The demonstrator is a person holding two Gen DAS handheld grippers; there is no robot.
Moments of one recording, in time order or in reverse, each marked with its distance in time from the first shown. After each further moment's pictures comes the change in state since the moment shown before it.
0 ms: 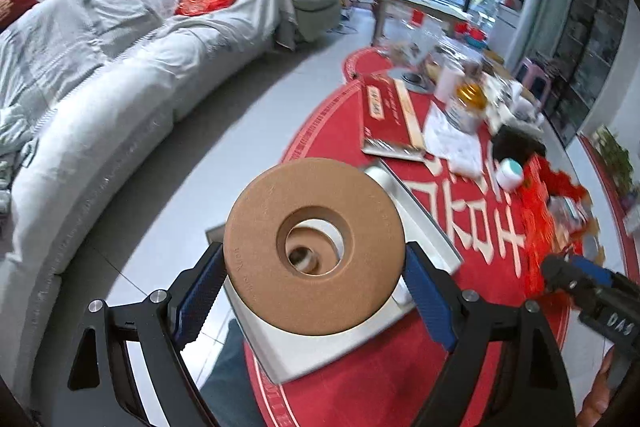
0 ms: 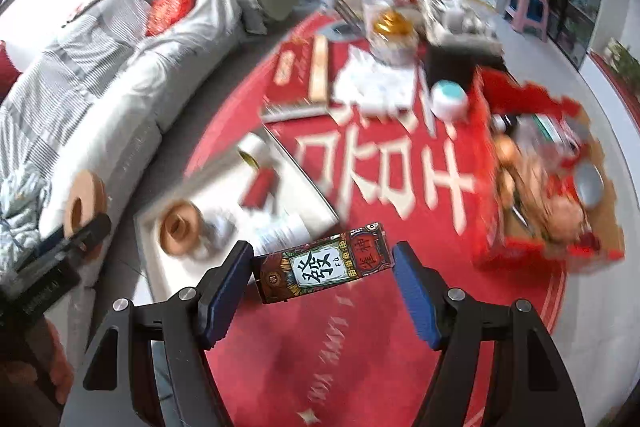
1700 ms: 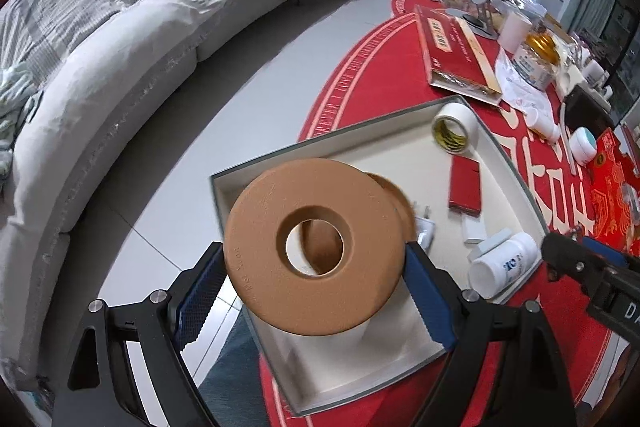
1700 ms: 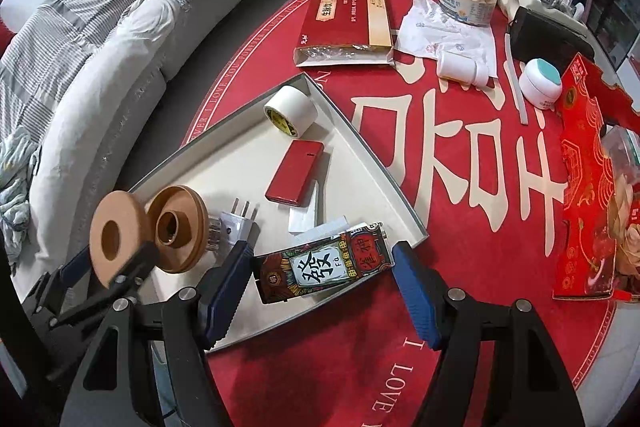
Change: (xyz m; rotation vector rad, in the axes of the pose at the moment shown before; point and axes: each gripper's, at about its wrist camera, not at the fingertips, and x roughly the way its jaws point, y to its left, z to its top) left arm 0.108 0.025 -0.034 -0.059 0.190 0.118; right arm 0.122 0.049 0.014 -0.067 0.202 0.018
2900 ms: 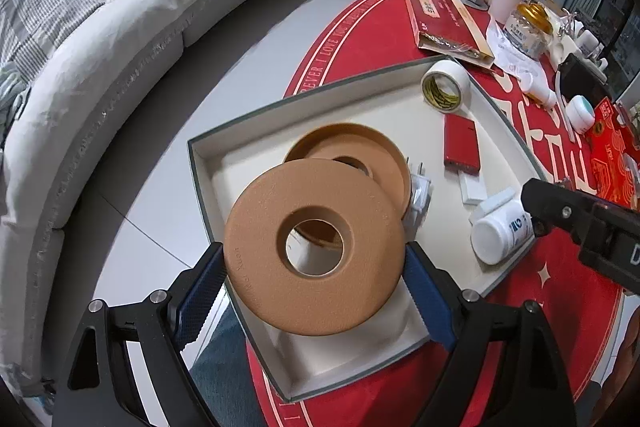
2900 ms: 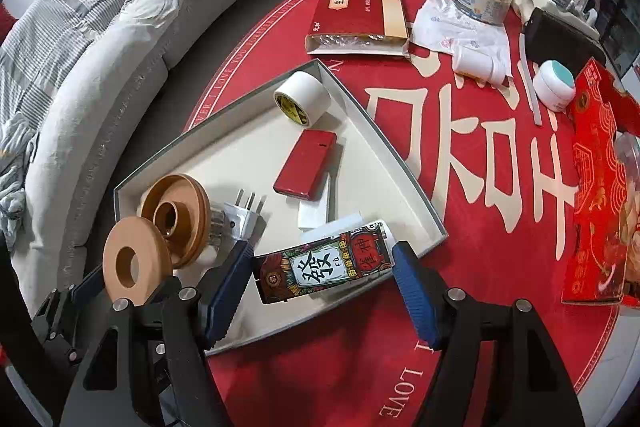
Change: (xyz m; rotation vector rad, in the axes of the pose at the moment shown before) left arm 0.014 -0.010 -0.018 0.053 0.063 -0.022; right arm 0.016 0.014 -0.001 -0.036 0.019 -0.008
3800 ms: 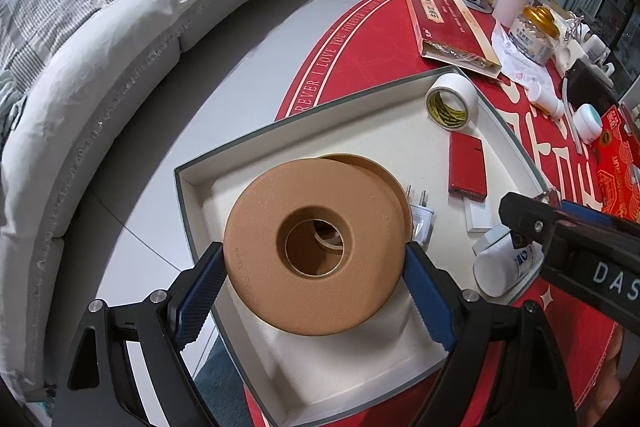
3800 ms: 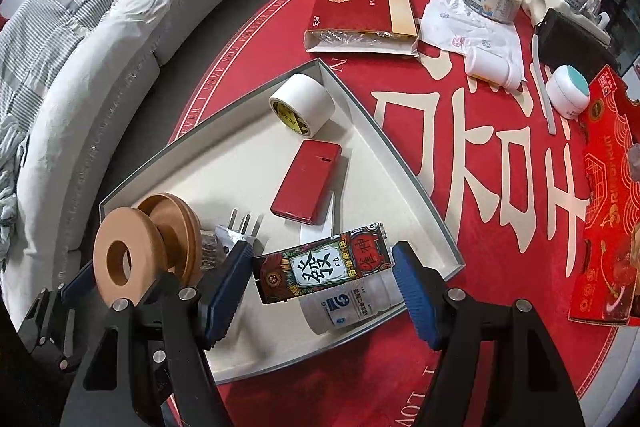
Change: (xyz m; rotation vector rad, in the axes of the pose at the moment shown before) left arm 0.015 -0.006 0.021 0.008 0.002 0.008; right arm 0.026 0.005 0.020 0.003 0.031 -0.018
